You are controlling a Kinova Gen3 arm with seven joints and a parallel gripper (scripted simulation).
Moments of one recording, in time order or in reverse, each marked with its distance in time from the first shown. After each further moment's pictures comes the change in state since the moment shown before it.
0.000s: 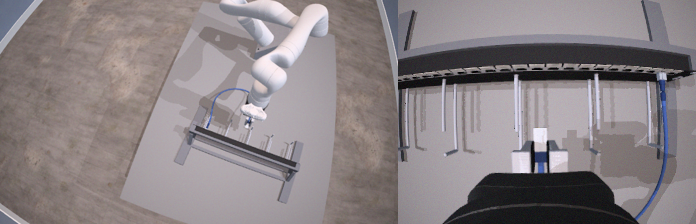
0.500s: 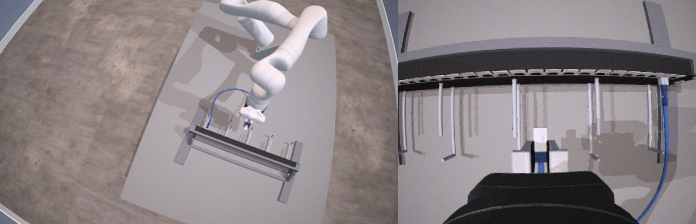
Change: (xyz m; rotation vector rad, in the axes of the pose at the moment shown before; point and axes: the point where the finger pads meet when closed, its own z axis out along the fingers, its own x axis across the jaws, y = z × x) arm 0.001 -0.007 0.005 -0.007 0.003 -0.001
